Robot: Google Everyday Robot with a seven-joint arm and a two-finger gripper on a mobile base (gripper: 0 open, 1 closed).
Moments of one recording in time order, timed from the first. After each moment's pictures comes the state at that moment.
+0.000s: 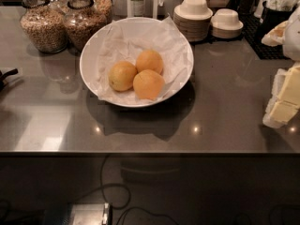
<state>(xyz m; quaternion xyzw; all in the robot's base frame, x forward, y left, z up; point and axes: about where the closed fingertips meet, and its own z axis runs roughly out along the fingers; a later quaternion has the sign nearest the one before) 0.438 -0.217 0.976 -0.60 0.78 -0.03 0.16</state>
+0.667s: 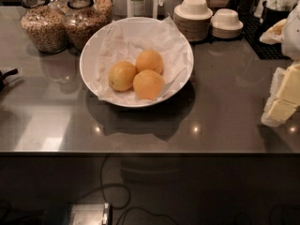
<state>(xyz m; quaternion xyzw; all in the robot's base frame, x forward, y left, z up) 0.440 -0.212 0.979 -0.61 0.78 -0.03 0.17</state>
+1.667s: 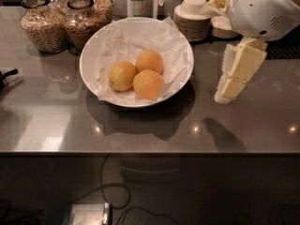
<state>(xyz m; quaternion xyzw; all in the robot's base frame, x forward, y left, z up) 0.467 -0.112 1.012 -0.71 0.65 0.02 0.27</state>
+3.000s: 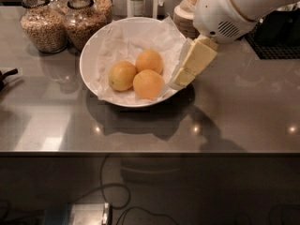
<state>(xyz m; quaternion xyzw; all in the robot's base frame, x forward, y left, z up) 0.512 -0.052 1.006 -0.65 0.68 0.04 0.35</state>
